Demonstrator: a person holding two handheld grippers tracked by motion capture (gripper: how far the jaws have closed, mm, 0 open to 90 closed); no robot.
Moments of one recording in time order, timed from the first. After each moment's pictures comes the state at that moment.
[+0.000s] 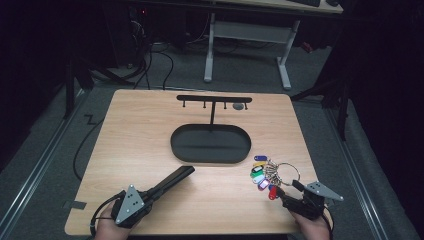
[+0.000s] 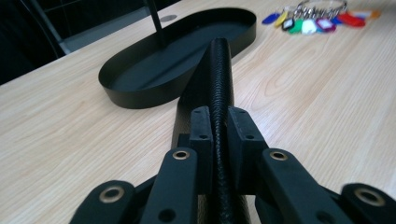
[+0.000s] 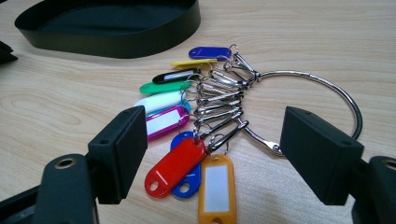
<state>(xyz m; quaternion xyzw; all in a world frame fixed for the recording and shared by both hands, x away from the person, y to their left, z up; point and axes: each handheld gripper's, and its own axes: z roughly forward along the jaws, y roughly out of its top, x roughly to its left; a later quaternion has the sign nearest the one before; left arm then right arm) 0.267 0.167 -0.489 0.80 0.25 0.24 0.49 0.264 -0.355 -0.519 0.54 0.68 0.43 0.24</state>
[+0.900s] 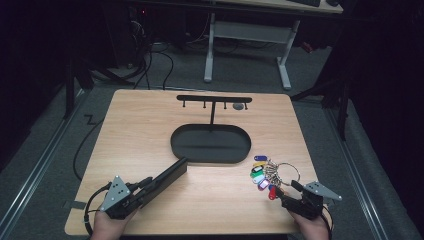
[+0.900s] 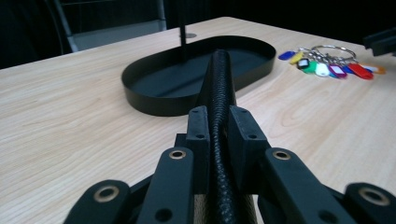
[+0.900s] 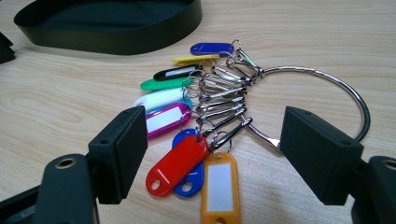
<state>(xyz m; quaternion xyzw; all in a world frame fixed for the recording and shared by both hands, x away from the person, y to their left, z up) 0.287 0.191 -0.491 0.75 0.31 0.22 0.54 0.265 -0.353 -0.522 0.54 0.68 0.43 0.23</state>
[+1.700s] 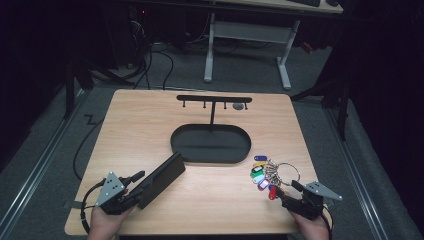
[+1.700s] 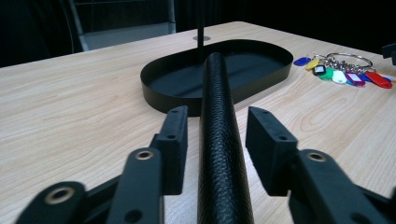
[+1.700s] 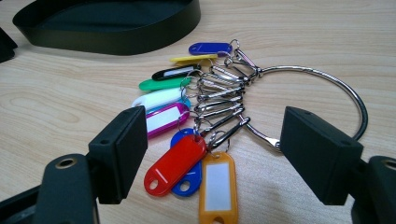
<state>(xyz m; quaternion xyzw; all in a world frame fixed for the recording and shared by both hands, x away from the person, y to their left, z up) 0.296 0.202 -0.494 0.74 0.32 0.23 0.54 0.265 -0.354 -0.522 0.55 0.68 0.43 0.23</state>
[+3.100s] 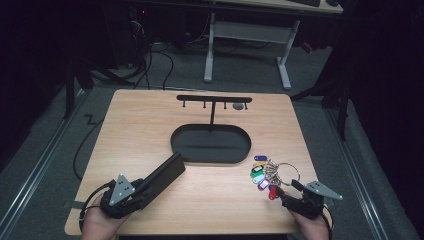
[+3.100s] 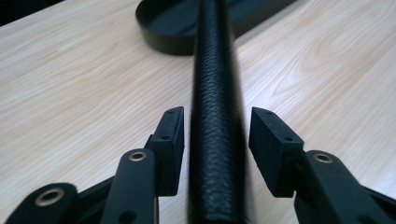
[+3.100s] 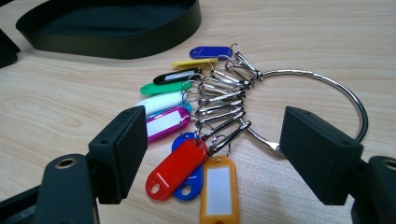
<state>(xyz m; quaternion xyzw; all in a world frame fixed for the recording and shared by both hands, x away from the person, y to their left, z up) 0.291 0.191 -0.481 0.84 0.32 0.23 0.38 0.266 -0.354 -0.521 0.55 0.68 0.43 0.23</state>
